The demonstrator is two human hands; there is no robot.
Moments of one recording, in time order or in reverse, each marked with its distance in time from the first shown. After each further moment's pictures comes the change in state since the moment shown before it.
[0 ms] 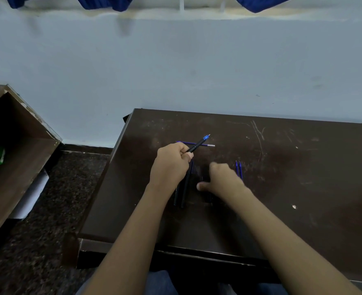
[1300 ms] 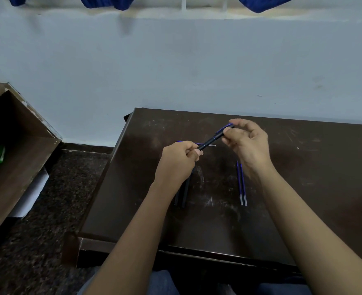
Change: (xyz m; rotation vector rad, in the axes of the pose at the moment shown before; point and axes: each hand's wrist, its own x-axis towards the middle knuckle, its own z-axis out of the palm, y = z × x) left_hand -0.003 0.009 0.002 -0.111 -0.034 0.049; right_hand 0.008 0.018 -0.051 1.520 0.460 -0.169
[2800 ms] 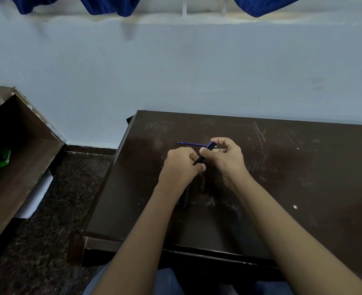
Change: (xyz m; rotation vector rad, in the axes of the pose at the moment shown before) left_hand -0.004 0.001 -0.001 0.193 -0.086 -0.051; right_hand -0.011 0.036 0.027 -0.310 0.045 0.237
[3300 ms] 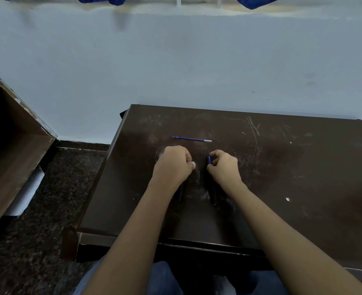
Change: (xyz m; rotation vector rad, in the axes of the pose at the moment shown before) left_hand 0.002 -0.009 0.006 0.109 -0.047 -0.027; right_hand 0.006 0.039 -0.016 -0.702 -0.036 -0.148
